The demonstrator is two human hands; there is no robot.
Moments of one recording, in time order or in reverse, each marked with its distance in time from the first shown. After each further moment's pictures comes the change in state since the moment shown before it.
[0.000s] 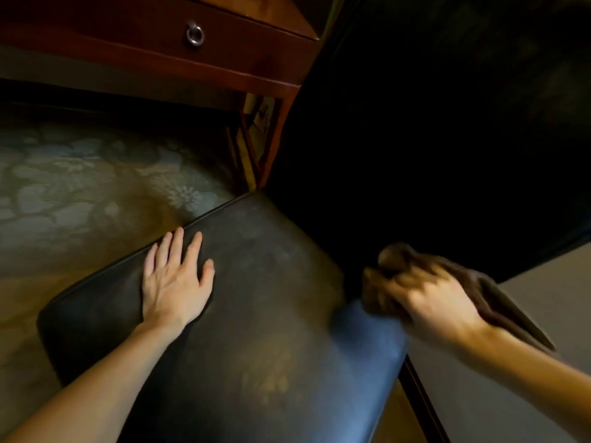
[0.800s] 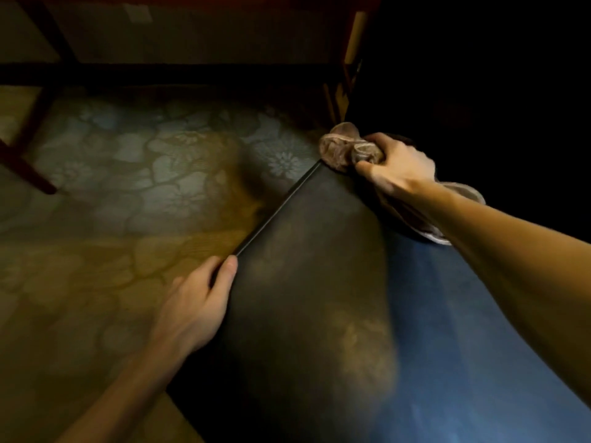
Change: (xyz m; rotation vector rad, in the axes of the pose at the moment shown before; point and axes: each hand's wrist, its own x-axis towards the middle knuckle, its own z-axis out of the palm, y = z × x) left_hand -0.042 -0.115 -0.038 -0.424 -0.411 -0.456; right_hand 0.303 -0.121 0.084 0.727 -0.013 0.382
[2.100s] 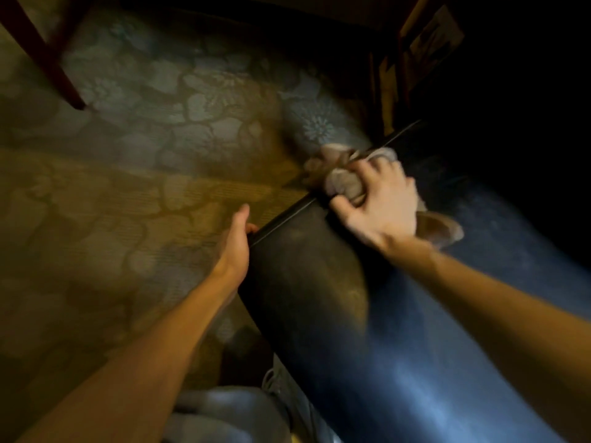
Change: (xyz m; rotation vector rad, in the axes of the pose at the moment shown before) left_hand 0.012 -0.080 0.014 -1.091 -0.115 -0.364; right_hand -0.126 -0.128 0.064 -0.089 0.035 -0.232
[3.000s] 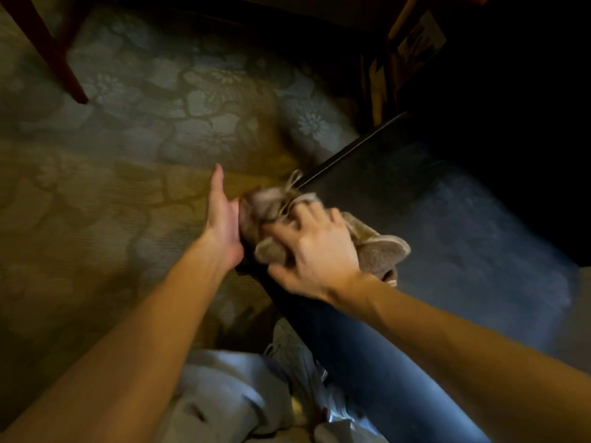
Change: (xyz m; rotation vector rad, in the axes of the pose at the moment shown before) left_hand -0.056 0.038 -0.007 -0.409 -0.252 -0.101; right_hand -0.100 -0.082 -0.003 -0.109 -0.149 -0.514
